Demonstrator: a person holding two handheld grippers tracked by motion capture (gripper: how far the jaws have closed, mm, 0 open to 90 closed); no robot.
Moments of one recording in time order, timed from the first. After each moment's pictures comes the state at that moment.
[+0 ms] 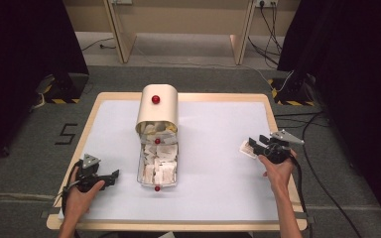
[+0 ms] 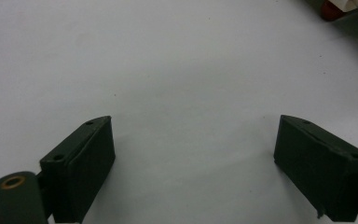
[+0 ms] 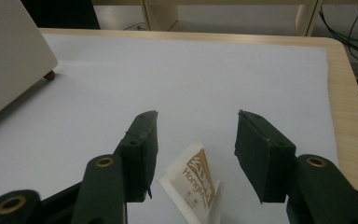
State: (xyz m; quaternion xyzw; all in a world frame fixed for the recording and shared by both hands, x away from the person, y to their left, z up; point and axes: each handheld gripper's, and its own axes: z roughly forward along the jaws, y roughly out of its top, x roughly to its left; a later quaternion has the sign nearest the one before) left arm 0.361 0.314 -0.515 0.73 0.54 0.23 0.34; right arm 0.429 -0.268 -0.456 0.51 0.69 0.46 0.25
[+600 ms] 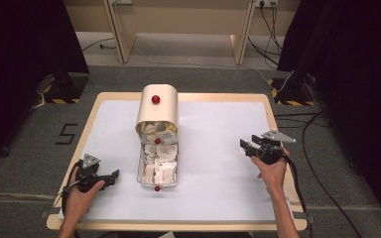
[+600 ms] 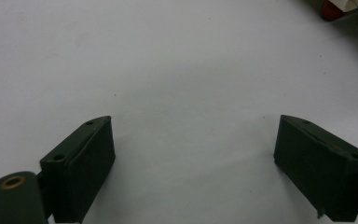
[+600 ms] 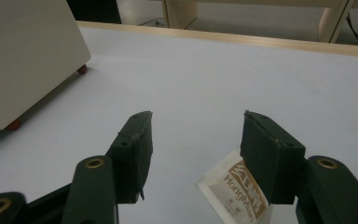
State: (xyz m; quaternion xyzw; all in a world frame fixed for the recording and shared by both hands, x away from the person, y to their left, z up) left arm 0.360 0.314 -0.515 0.73 0.54 0.23 0.34; right arm 0.424 -0.243 -0.449 0.47 0.71 0.46 0.24
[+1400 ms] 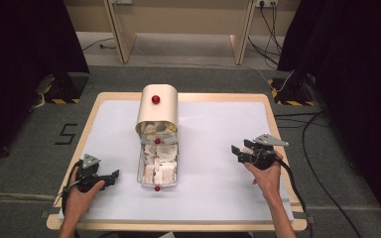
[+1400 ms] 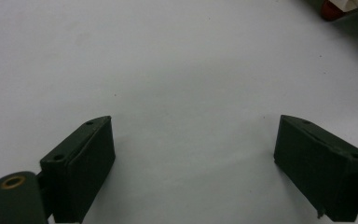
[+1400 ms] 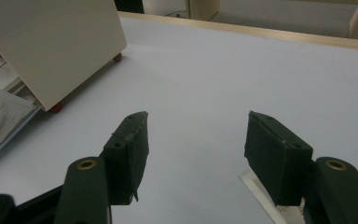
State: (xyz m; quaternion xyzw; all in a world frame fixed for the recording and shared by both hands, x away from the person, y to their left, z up) left arm 0.361 0.314 -0.515 0.73 0.54 0.23 0.34; right arm 0.410 -0.224 -0.449 0.44 0.74 0.46 0.21
